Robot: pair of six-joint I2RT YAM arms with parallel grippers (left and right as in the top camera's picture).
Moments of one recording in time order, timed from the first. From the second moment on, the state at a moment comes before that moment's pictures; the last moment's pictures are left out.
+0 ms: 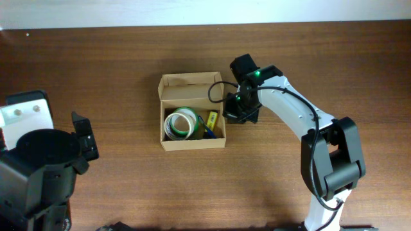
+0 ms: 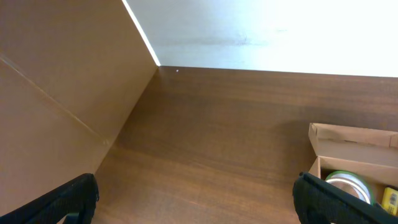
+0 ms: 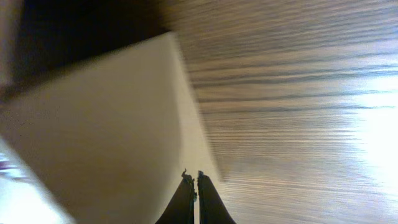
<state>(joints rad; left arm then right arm) -0.54 1.14 2.08 -1.69 -0.84 -0.36 0.40 2.02 1.54 -1.00 -0.30 0.65</state>
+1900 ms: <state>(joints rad) 0.34 1.92 1.49 -0.80 0.43 -0.22 -0.09 1.98 1.54 -0.92 -0.51 0.13</state>
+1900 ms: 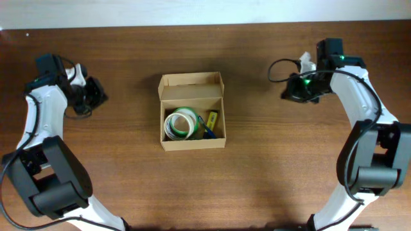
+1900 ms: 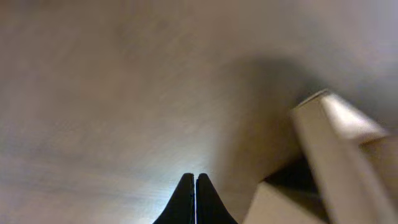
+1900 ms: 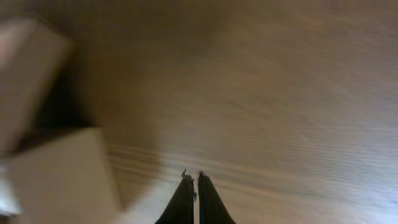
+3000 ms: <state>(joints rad) 0.09 2.14 1.50 -0.62 0.56 -0.34 0.13 2.19 1.54 -0.79 -0.78 0.21</state>
